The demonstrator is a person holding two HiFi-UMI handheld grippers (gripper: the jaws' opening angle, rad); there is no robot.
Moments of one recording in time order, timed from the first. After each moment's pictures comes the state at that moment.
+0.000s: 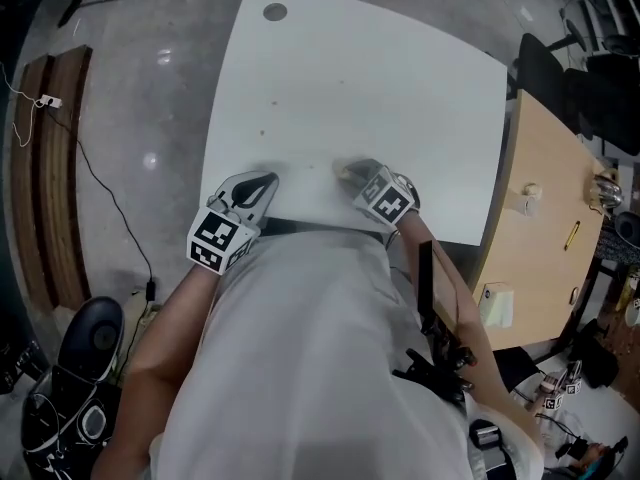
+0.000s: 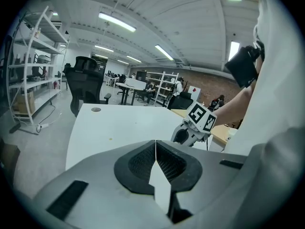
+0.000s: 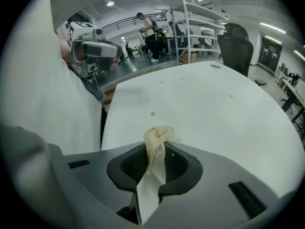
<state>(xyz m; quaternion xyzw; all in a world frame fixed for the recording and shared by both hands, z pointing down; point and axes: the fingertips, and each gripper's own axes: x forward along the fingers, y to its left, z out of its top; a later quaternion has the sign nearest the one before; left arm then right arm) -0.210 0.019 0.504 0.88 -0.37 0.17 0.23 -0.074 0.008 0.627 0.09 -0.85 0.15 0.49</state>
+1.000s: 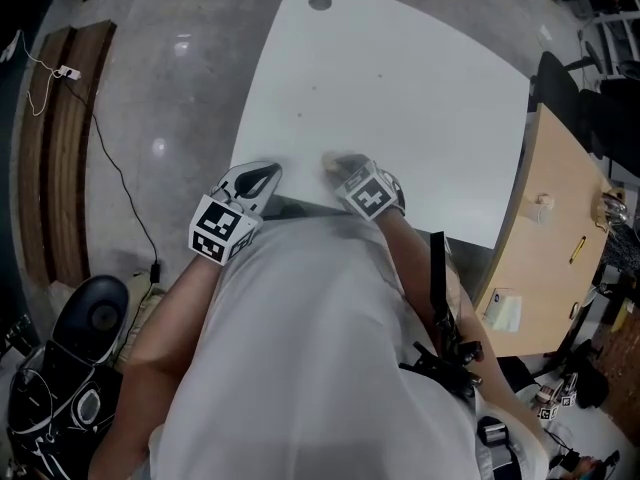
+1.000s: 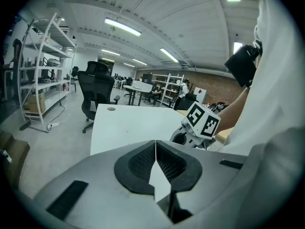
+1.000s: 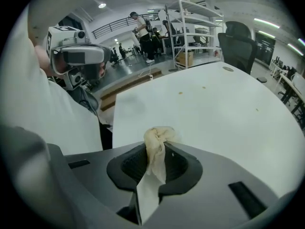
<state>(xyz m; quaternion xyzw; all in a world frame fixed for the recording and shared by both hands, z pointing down) -0.267 0.050 0.503 0.87 -0.41 0.16 0.23 -0.168 0.036 0.629 0.12 -0.85 0.17 0.49</state>
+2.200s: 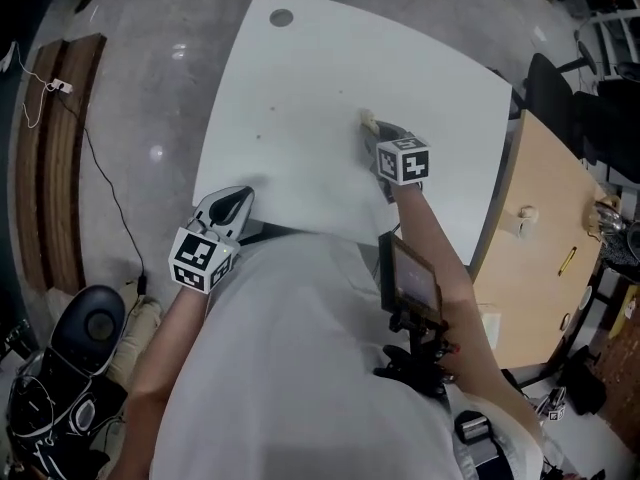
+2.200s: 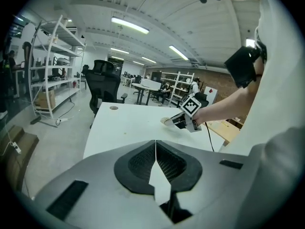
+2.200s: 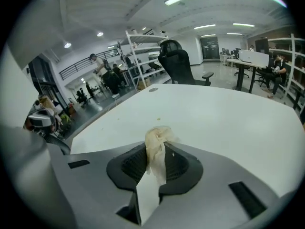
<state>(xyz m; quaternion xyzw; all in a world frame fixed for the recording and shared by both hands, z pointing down) -0.243 0.035 0.494 0.83 -0.46 0.17 0.26 -0.040 -0.153 0.602 0.34 -0.84 0.27 0.32</state>
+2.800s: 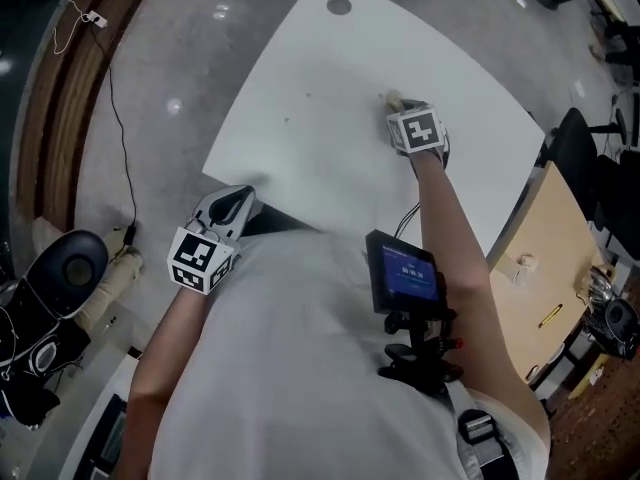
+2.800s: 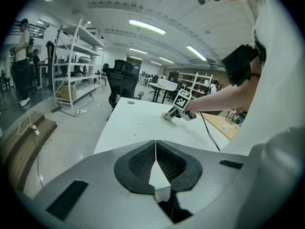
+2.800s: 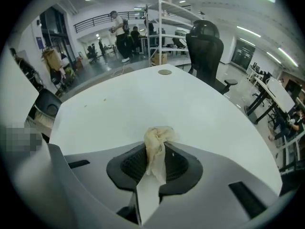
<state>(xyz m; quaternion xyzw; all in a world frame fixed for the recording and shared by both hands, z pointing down) -0.260 0.071 0.502 0.77 -0.54 0.17 0.29 -0.079 -0.216 0.624 0.25 -0.81 0.14 0.51</state>
